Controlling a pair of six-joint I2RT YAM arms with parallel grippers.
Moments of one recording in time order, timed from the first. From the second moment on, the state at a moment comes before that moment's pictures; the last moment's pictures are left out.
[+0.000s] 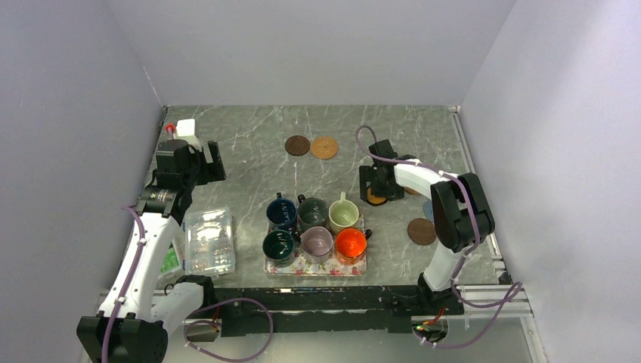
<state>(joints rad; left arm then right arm) -0.07 0.96 0.95 -0.49 -0.12 -0.16 0.33 1.76 1.05 -0.50 0.10 0.32</state>
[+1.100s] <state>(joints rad) -0.06 0.96 0.95 -0.49 -0.12 -0.16 0.43 2.06 1.44 -0.43 0.09 0.23</state>
